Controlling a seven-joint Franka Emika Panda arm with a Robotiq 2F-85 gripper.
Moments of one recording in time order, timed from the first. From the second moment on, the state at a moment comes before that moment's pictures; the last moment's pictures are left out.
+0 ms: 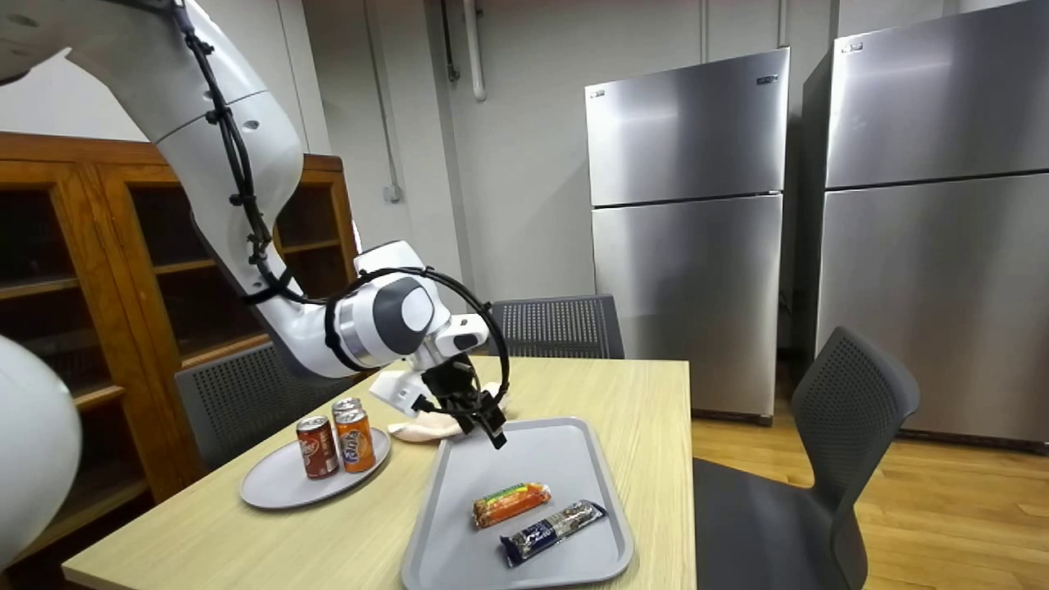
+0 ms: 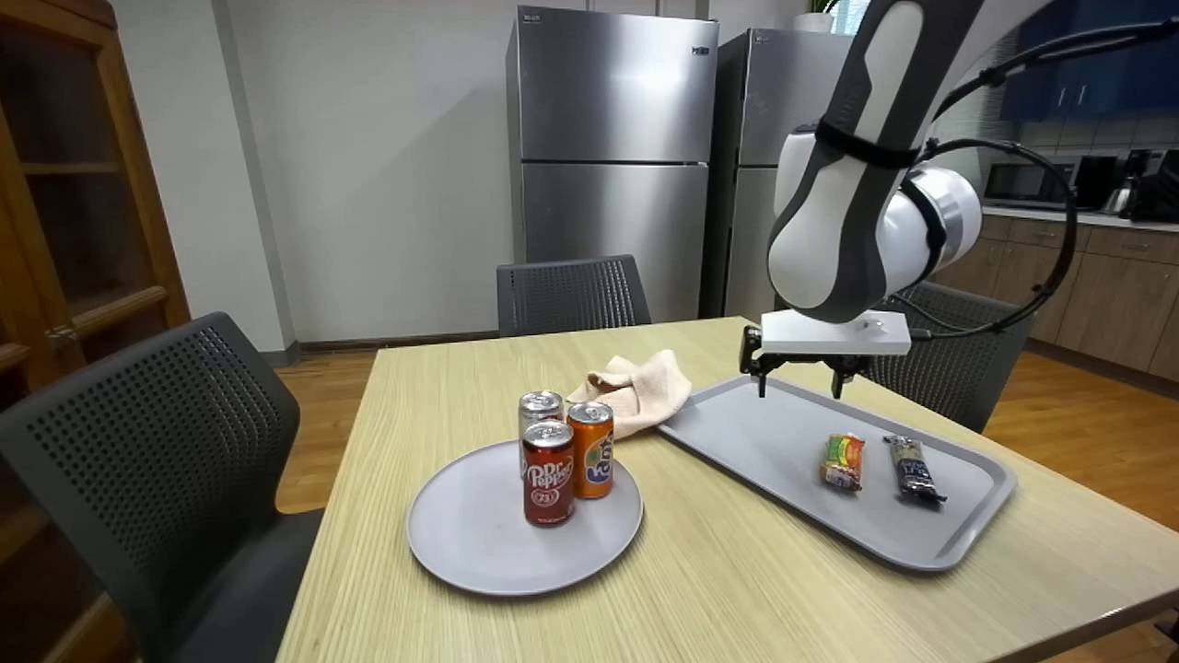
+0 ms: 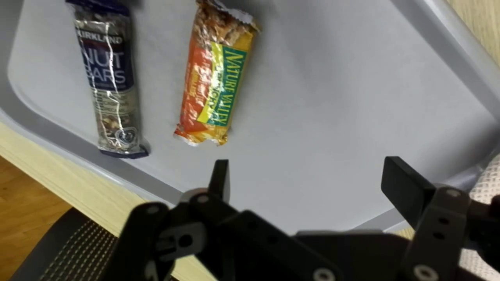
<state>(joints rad) 0.62 0.46 -0.63 -2.37 -0.05 2.97 0.61</state>
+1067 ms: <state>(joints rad) 0.36 0.44 -0.42 -2.44 0.07 3.00 0.61</state>
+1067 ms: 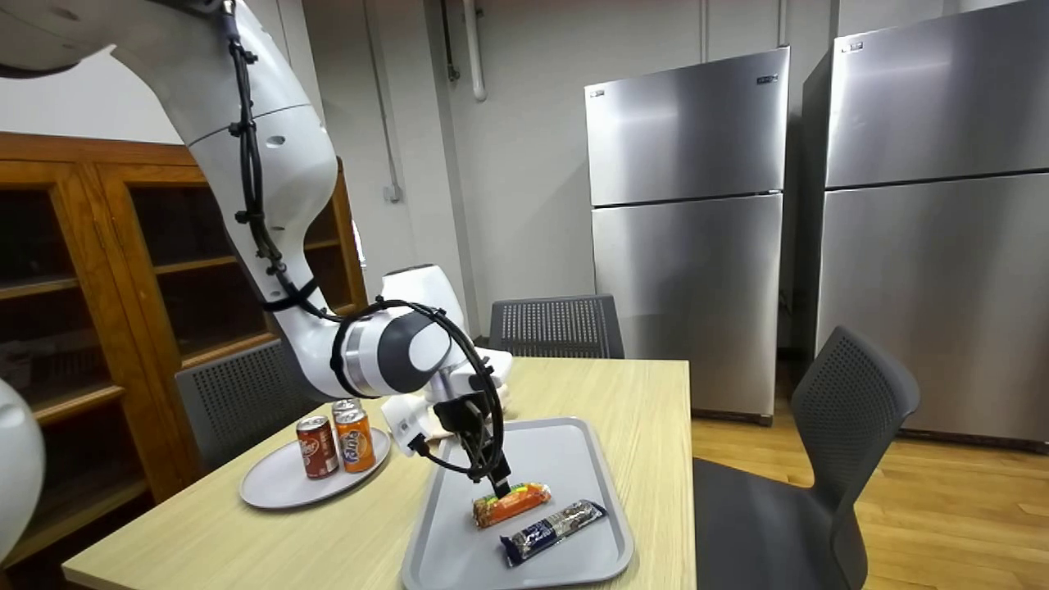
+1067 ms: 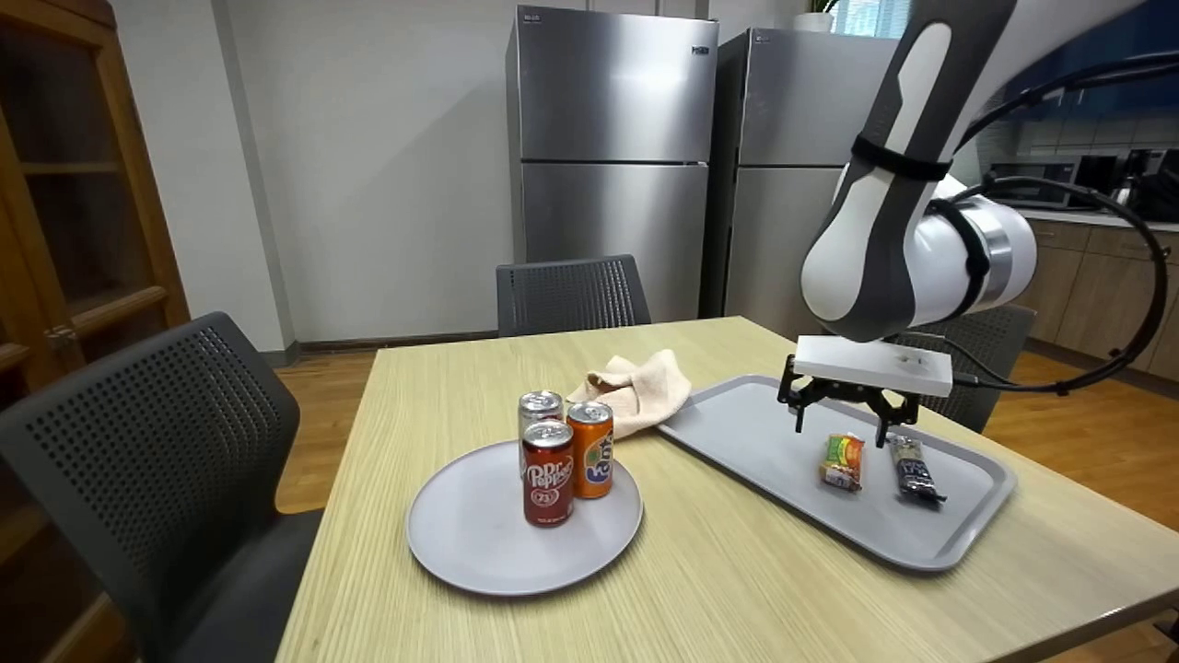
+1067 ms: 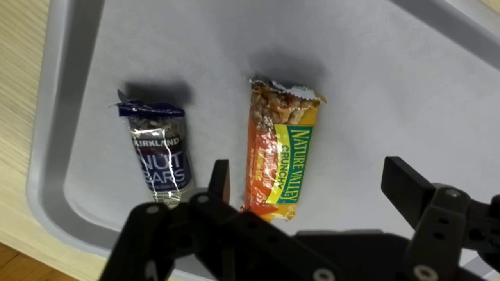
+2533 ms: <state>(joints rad) 0.33 0.60 -0.40 -2.32 0.15 3.01 0.61</state>
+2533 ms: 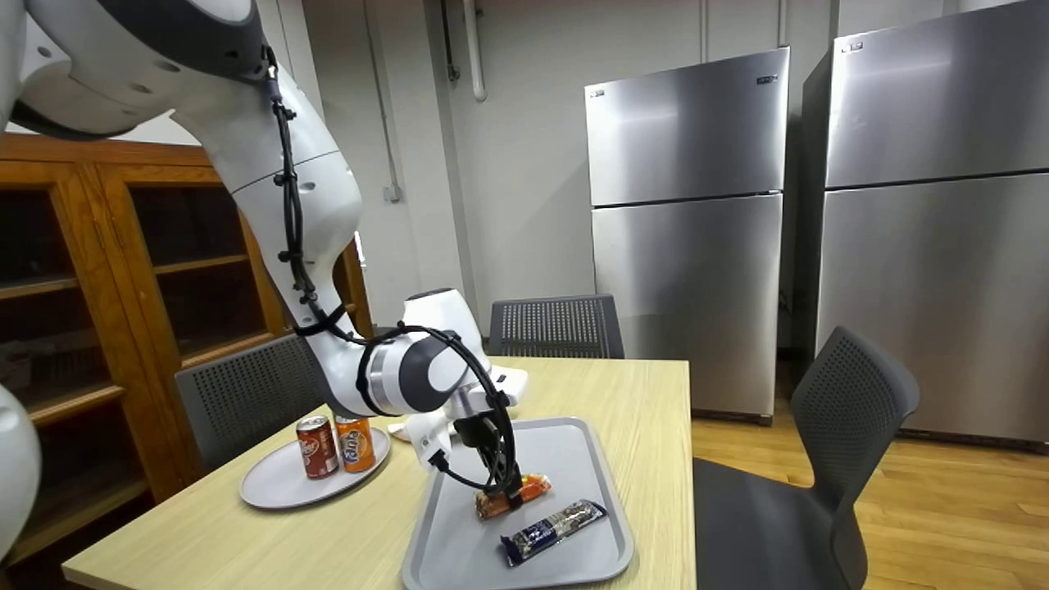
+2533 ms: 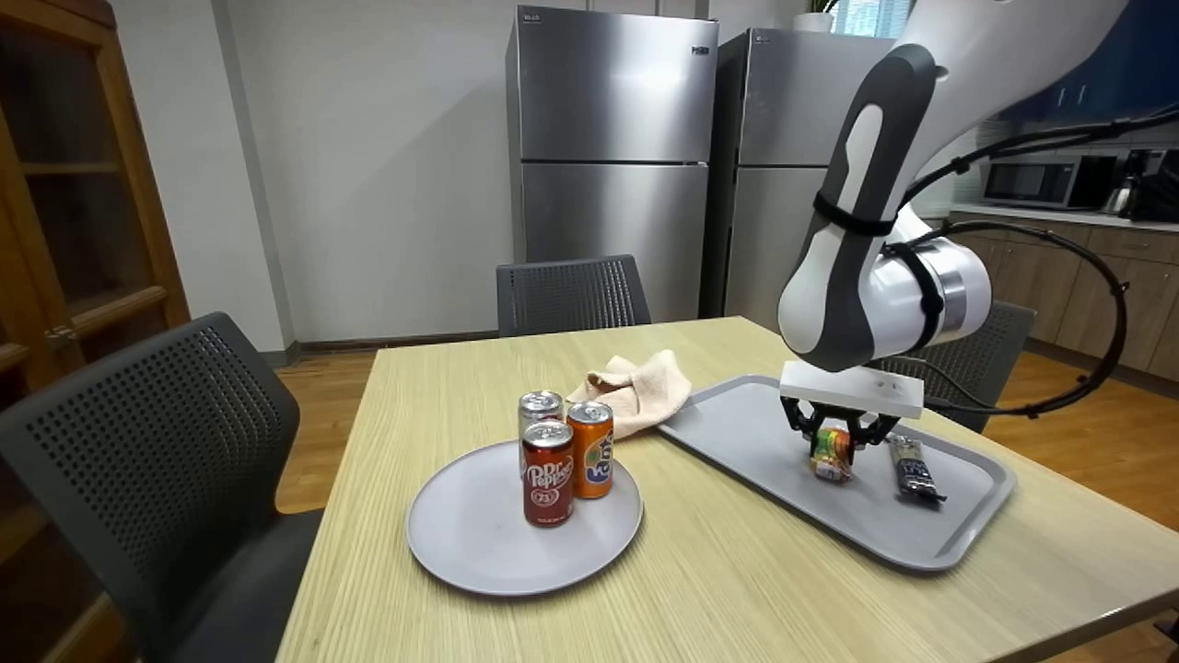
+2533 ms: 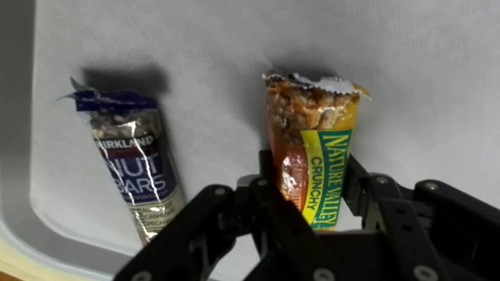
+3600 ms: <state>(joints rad) 0.47 0.45 -0.41 -2.37 -0.01 3.03 0.55</state>
